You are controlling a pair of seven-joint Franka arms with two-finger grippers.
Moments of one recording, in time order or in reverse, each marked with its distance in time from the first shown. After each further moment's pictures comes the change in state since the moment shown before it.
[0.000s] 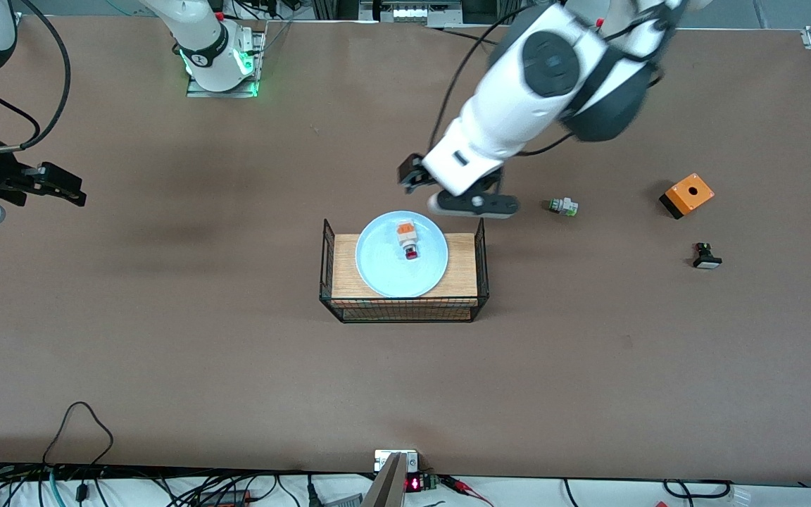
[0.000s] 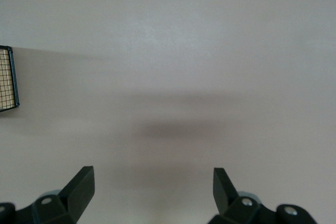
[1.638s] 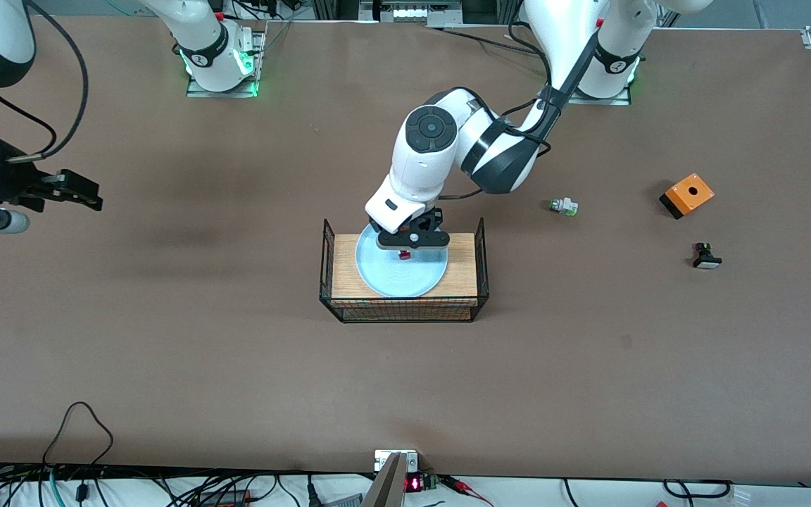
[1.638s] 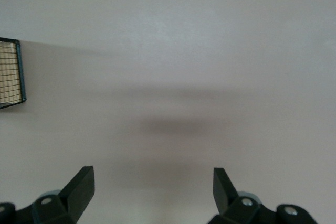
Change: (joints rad) left arm -0.123 0.241 0.021 0.023 0.222 0.219 -0.143; right arm 0.030 0.025 0.006 -0.001 0.021 0.003 0.001
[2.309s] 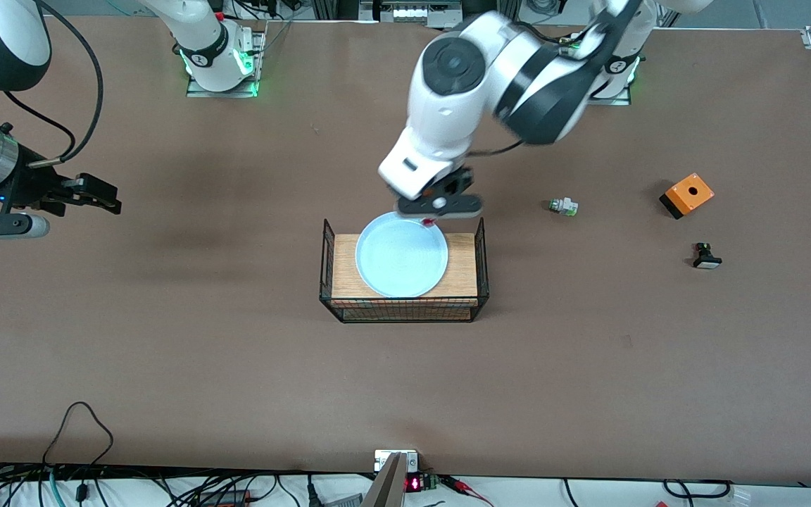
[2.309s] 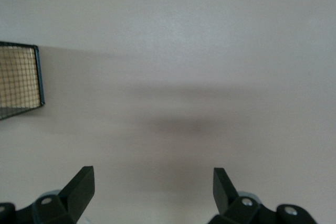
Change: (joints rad) left arm 0.051 -0.165 0.014 0.179 0.006 -0.525 0.026; right arm 0.021 0.013 0.000 0.000 0.050 0.011 0.067
